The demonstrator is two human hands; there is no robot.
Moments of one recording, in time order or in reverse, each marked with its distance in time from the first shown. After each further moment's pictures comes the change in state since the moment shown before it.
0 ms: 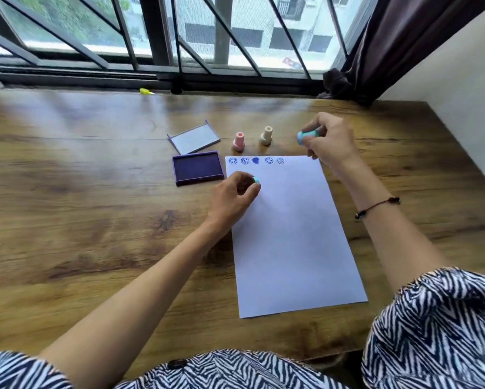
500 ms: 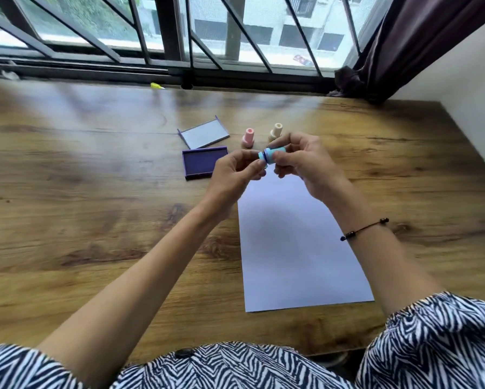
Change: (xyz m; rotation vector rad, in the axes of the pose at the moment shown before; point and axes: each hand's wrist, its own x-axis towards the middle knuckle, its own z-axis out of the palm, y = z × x) left_hand 0.002 0.029 -0.024 -0.498 -0.082 0.005; right_hand -0.047 -0.025 0.034 0.373 -0.368 0.055
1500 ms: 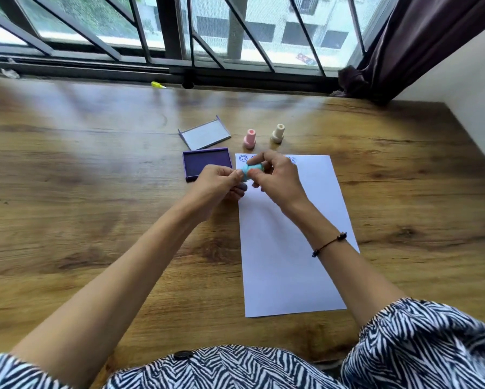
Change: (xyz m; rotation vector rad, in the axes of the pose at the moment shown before) left_hand 0.007 -0.009 -0.031 0.116 -0.024 -0.320; right_hand 0.009 0.031 0.050 -0.284 0.168 -0.069
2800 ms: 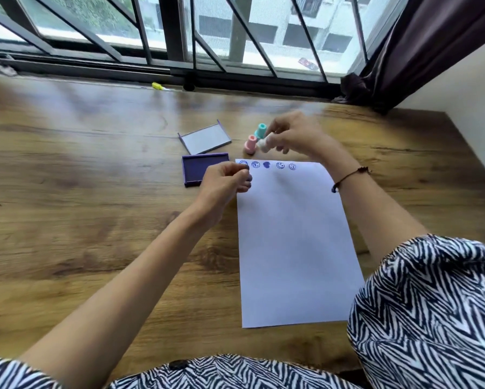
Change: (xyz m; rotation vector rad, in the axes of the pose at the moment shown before) left_hand 0.006 0.007 0.014 -0.110 0.132 0.084; right_hand 0.098 -0.014 -0.053 -0.284 -0.265 -0.007
